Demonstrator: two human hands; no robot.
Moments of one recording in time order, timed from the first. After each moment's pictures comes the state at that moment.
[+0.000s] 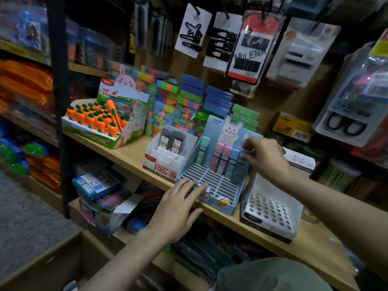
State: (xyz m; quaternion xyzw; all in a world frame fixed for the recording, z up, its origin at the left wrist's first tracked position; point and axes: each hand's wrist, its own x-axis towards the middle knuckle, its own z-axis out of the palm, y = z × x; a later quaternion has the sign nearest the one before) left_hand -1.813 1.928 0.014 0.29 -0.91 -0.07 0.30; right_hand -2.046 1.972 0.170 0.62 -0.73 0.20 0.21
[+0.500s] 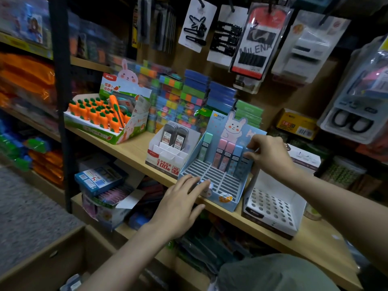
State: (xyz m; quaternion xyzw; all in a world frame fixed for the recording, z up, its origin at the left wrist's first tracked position) left_hand -1.814 1.928 0.013 0.28 -0.90 -0.07 0.31; right_hand -2.046 1.972 0.169 0.60 -0.75 0.22 0.19
